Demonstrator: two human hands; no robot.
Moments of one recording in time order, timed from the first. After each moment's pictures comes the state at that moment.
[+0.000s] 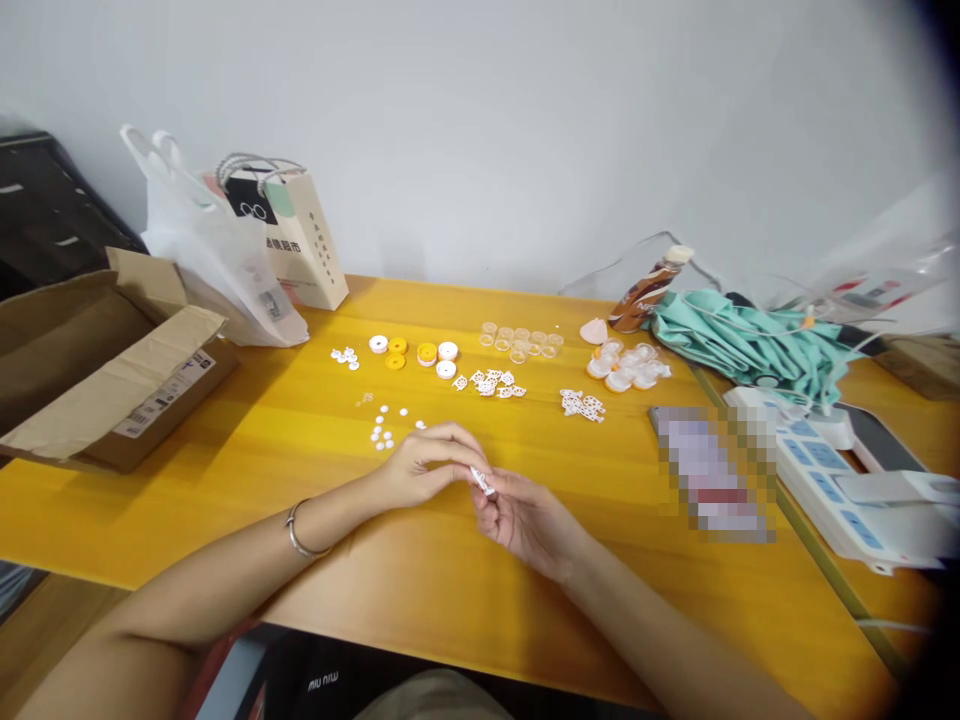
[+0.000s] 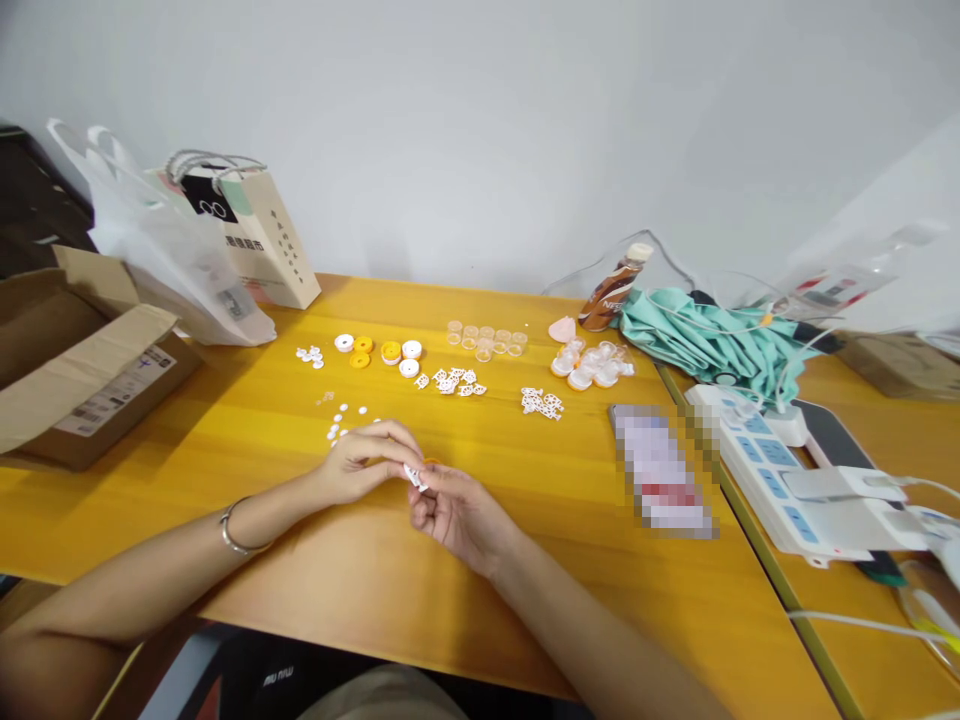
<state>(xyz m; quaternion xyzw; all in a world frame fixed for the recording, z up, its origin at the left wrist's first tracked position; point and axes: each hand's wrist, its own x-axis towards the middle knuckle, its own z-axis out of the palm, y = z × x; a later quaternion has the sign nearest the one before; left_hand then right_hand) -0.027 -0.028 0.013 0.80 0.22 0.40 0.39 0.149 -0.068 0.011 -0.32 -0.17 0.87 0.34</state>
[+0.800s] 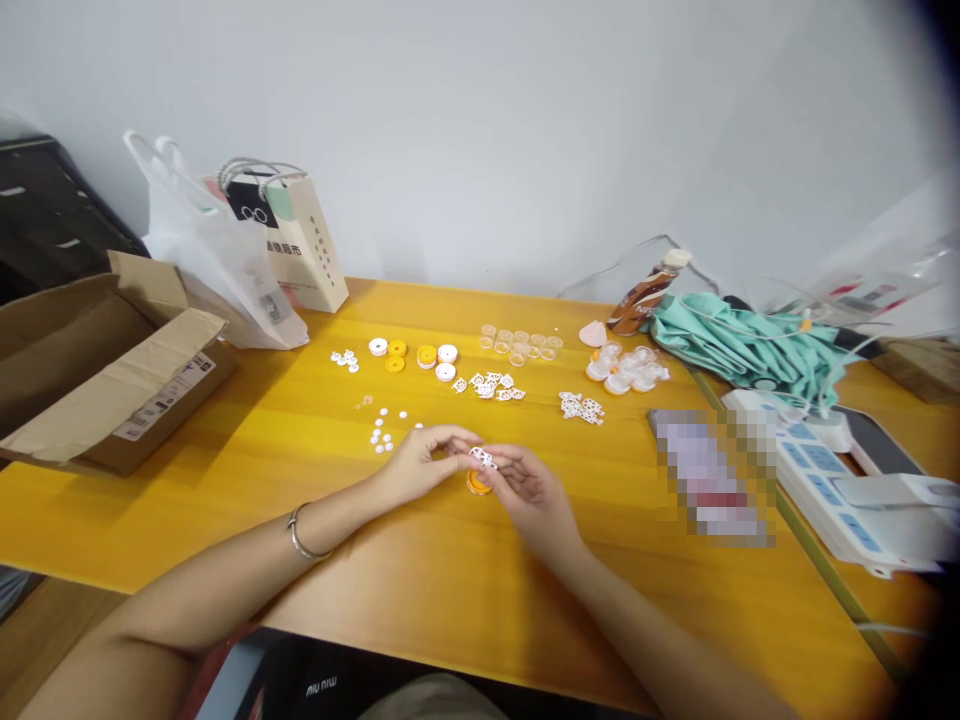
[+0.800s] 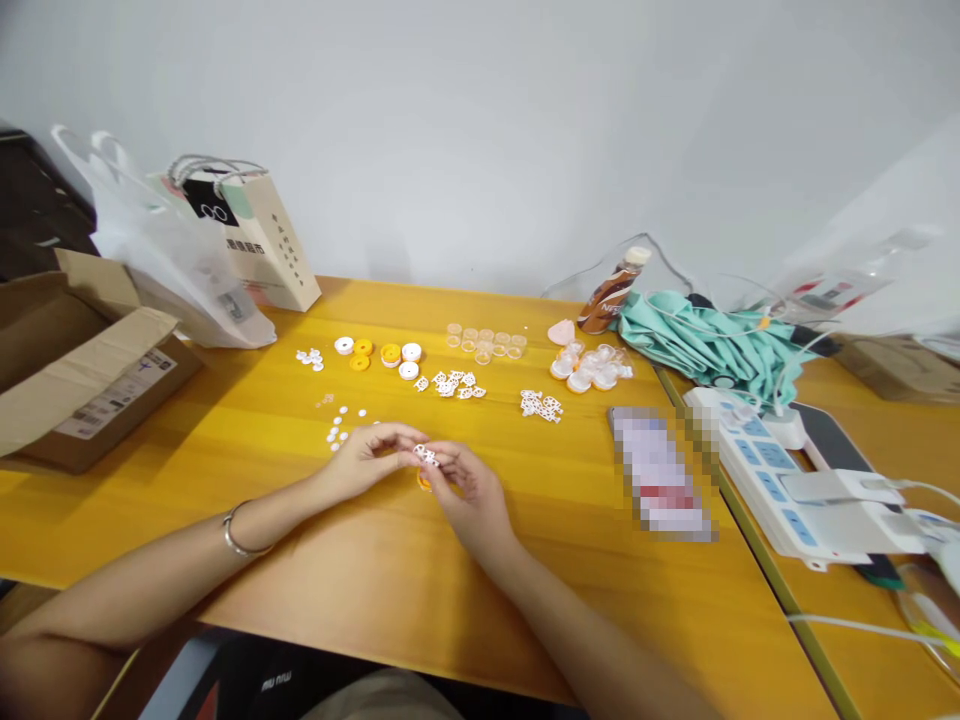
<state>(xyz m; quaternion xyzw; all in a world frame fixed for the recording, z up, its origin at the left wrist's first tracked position) -0.019 -0.024 -0.004 0.70 0.38 0.37 0.47 0.149 -0.061 -0.012 -0.41 -0.54 0.53 0.51</state>
